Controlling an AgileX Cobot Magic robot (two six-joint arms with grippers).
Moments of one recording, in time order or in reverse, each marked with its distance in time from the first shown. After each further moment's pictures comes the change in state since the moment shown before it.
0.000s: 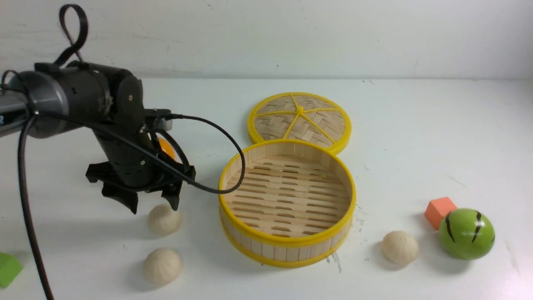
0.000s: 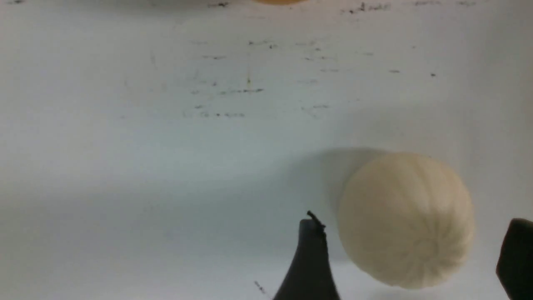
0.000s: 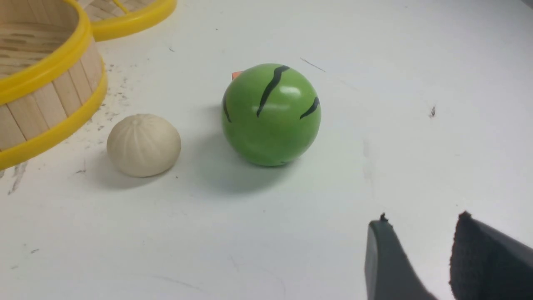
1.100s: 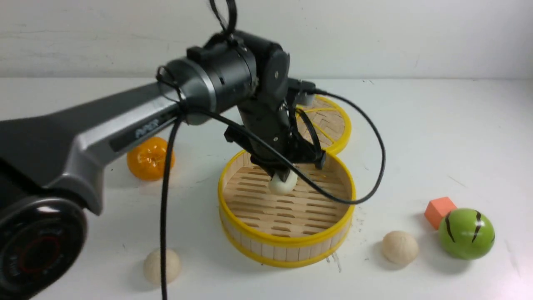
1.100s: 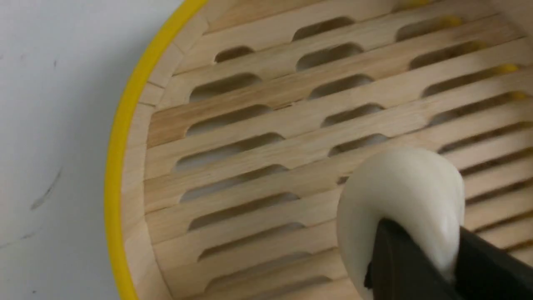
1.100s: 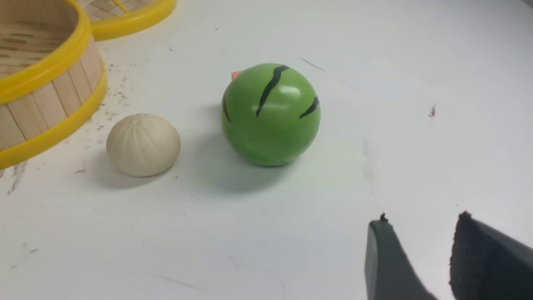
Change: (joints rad) right arm 0.000 0.000 0.000 0.000 0.000 0.000; left arm -0.353 0.241 -0.526 0.016 0.125 0.057
